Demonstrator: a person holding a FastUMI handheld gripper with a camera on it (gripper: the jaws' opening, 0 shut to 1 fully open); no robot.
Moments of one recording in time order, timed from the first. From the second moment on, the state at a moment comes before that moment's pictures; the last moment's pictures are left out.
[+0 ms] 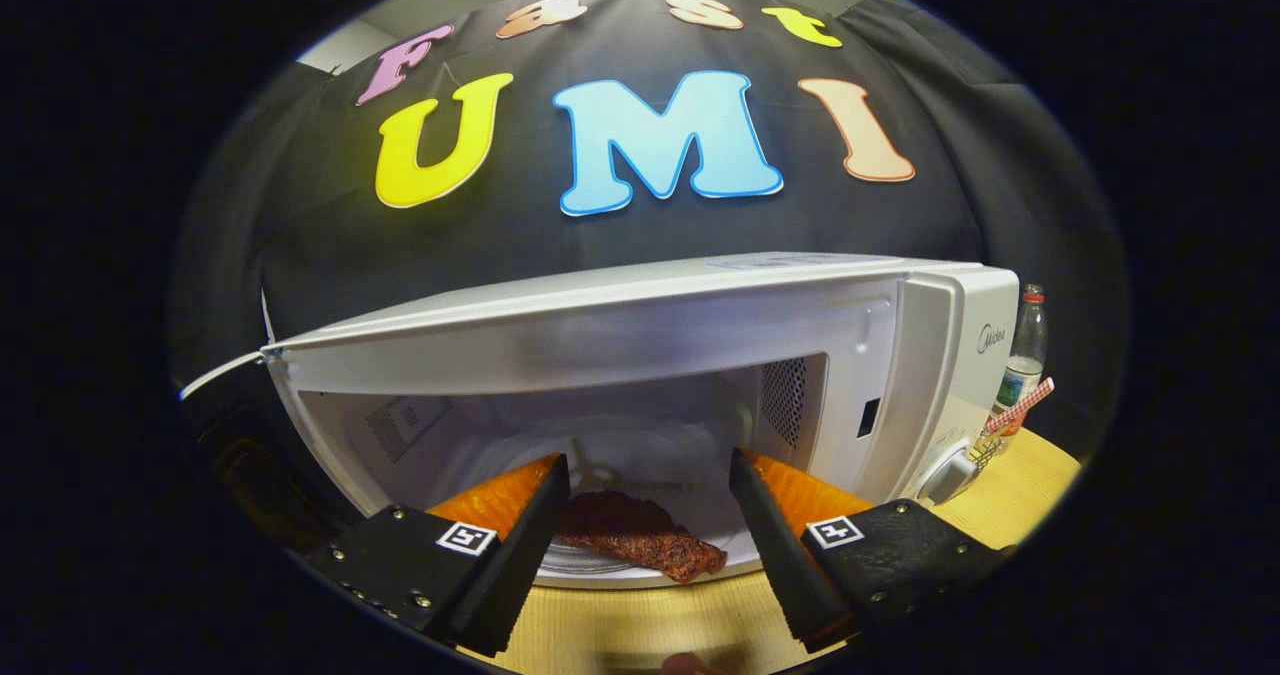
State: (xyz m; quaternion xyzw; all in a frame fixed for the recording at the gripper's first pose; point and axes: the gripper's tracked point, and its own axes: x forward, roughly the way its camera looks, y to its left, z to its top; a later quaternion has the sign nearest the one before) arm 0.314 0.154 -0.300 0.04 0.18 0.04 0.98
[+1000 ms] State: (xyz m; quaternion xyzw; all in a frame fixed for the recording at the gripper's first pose) arm 0.095 0.189 -0.117 0.05 0.10 0.16 0.98
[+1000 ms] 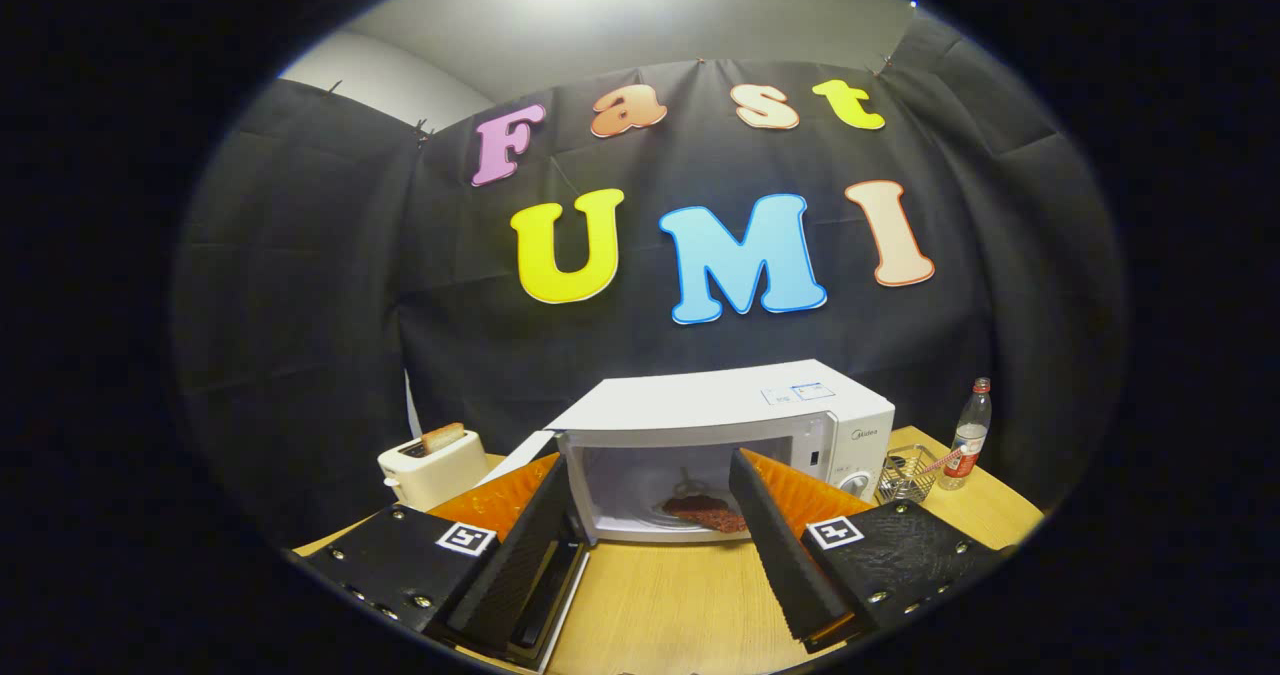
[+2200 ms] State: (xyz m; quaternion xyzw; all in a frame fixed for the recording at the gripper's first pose) arm -0.070 0.384 -0.192 0.04 0.23 0.40 0.89
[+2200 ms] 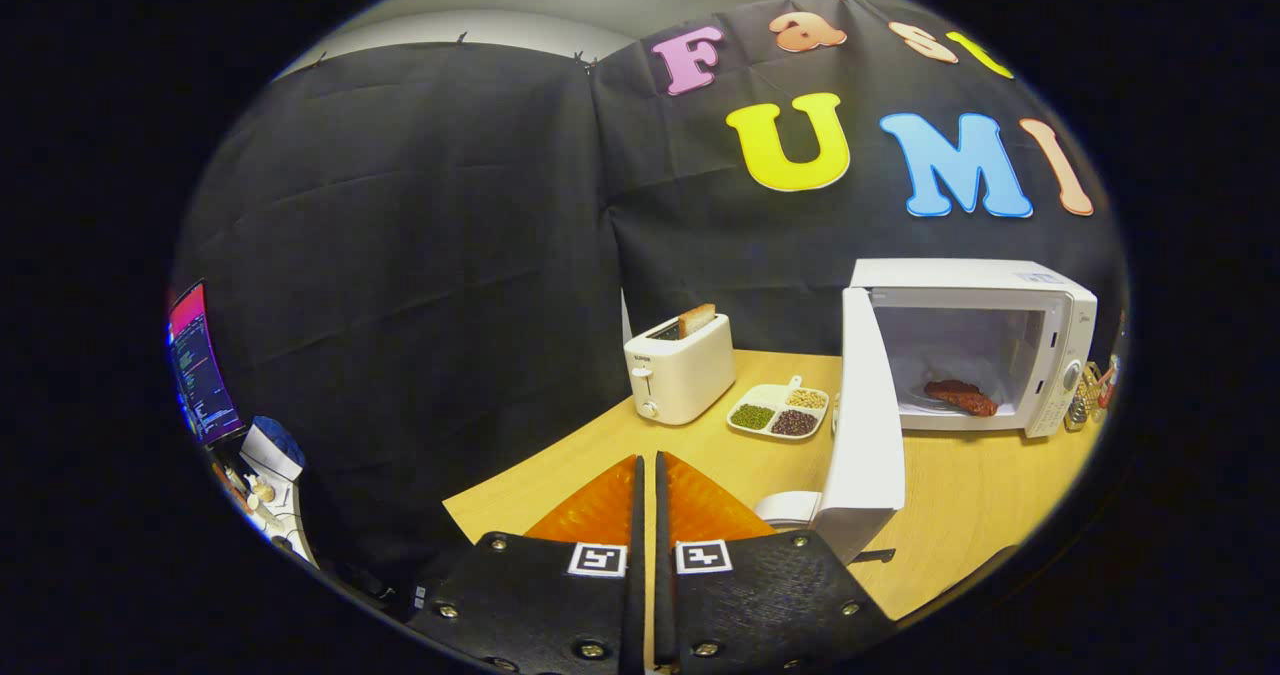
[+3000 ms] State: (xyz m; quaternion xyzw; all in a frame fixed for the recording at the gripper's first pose) arm 0.002 0.282 -0.225 0.02 0.25 0.29 0.92
